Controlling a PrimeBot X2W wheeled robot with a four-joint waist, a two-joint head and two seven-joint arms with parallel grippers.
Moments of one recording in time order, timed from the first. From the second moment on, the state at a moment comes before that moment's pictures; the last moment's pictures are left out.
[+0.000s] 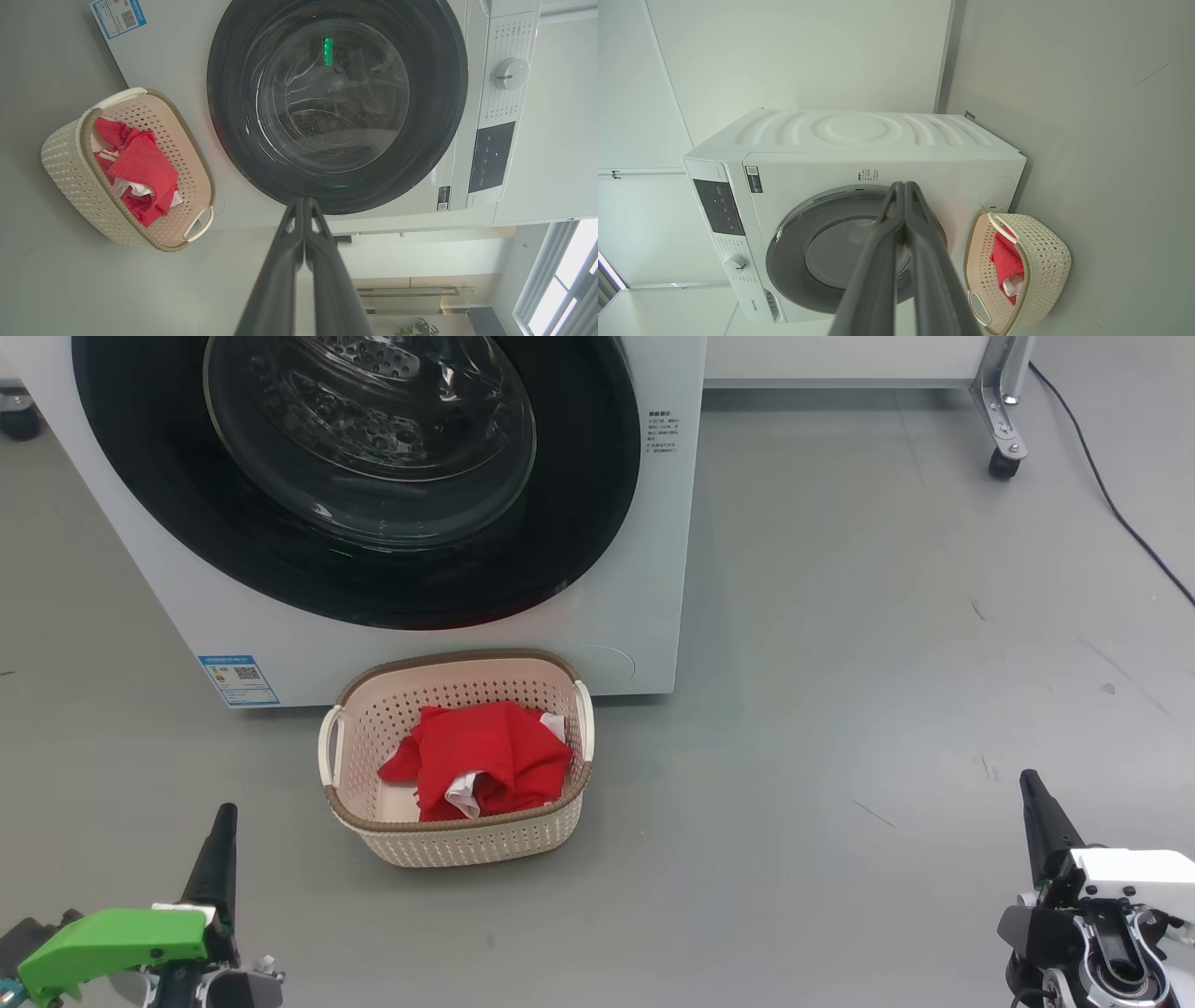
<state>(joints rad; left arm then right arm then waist) -0.07 0.05 0.06 0.28 -1.62 -0.12 0.09 -0.05 -0.06 -0.11 0.28 1.62 0.12 0.08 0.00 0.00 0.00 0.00</state>
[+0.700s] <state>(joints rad) -0.07 0.05 0.06 0.28 -1.62 -0.12 0.09 -0.05 -0.06 -0.11 0.28 1.62 0.12 0.08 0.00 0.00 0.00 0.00</state>
